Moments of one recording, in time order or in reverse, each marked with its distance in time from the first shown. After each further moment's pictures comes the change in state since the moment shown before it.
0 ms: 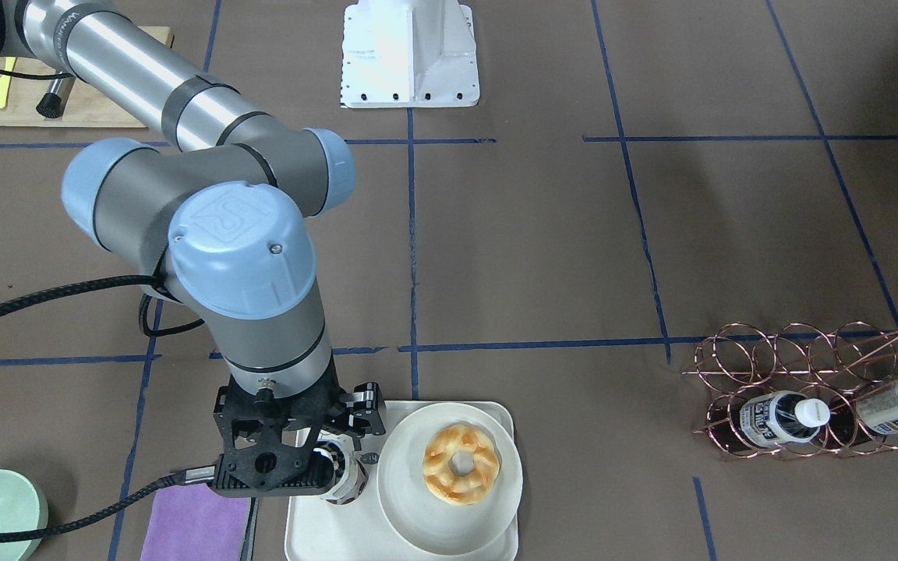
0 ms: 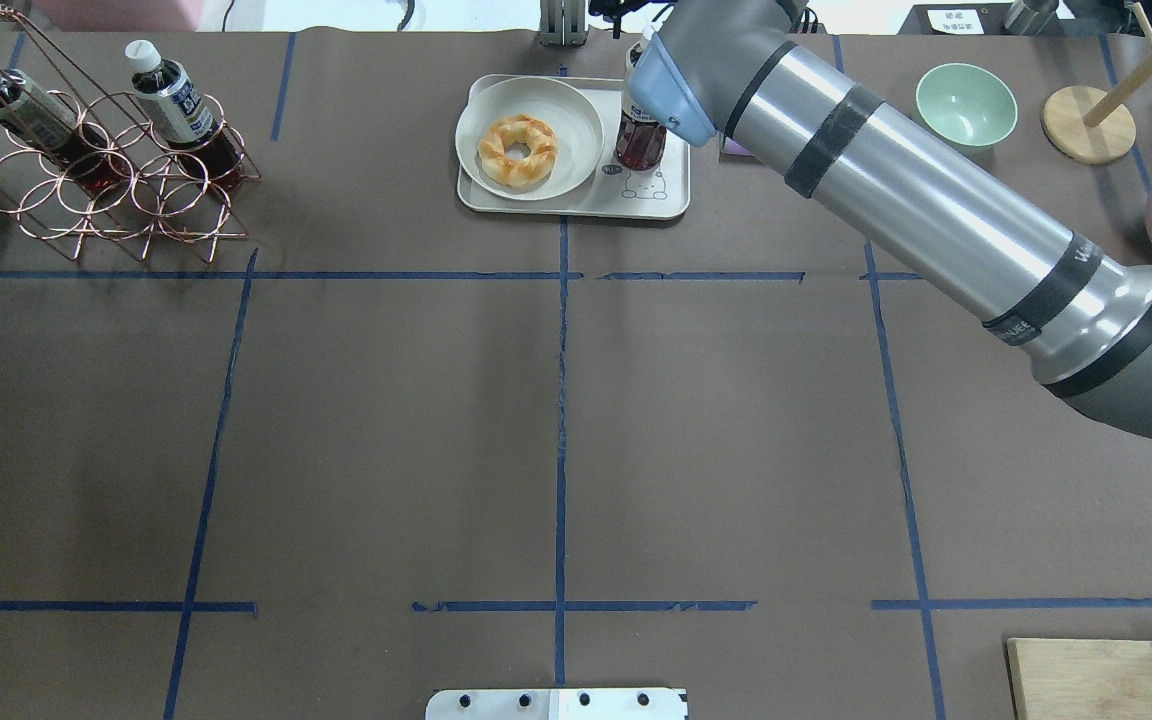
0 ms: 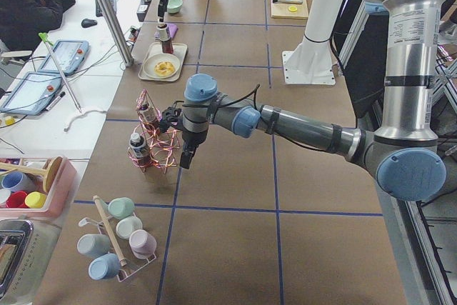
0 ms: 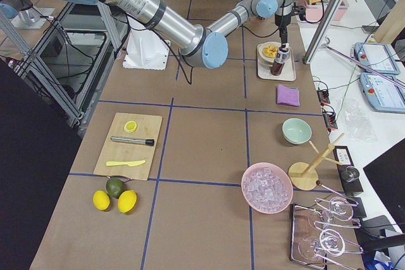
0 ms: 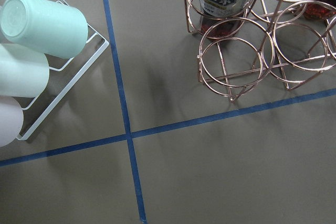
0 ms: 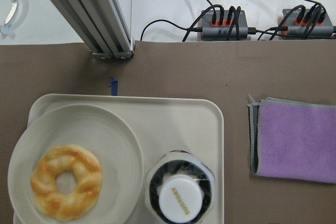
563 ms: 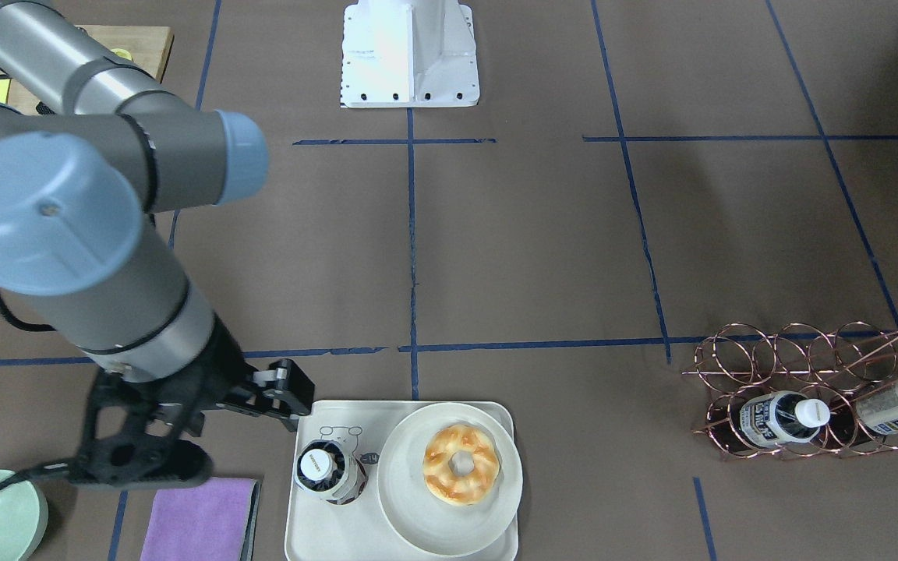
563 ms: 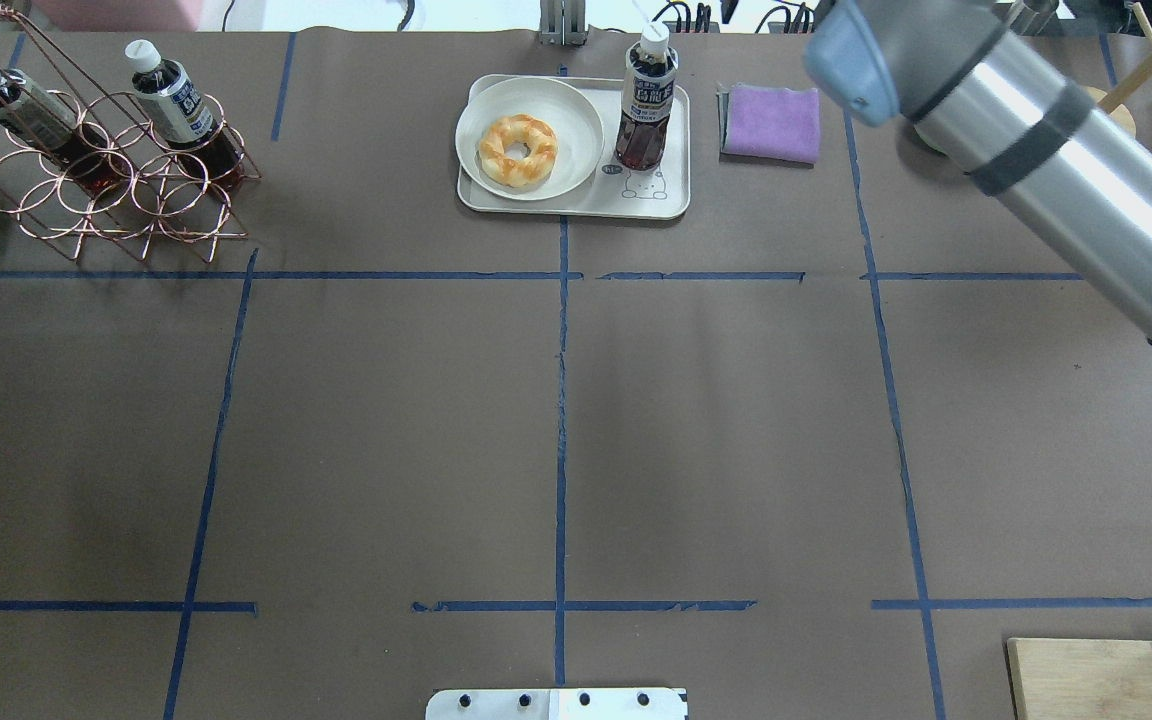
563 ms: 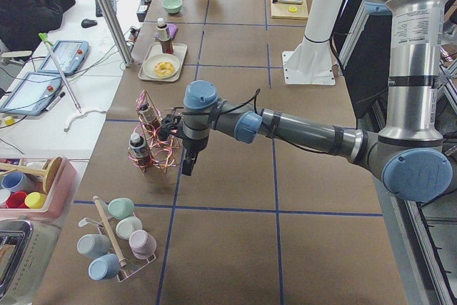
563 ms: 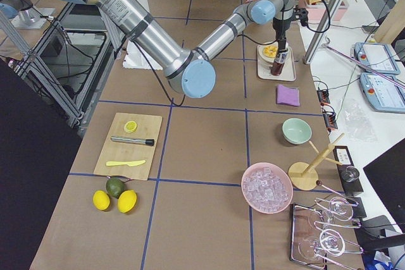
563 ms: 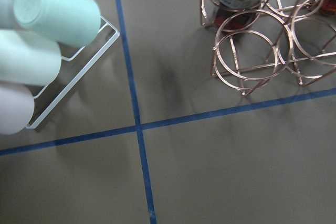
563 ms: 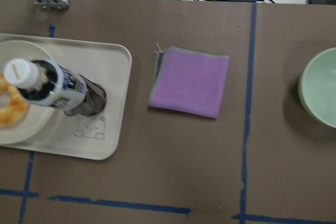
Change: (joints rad) left arm -0.060 0.014 0.044 0.016 -0.063 0.005; right arm 0.166 -0.449 0.615 -0.260 0.162 -0.260
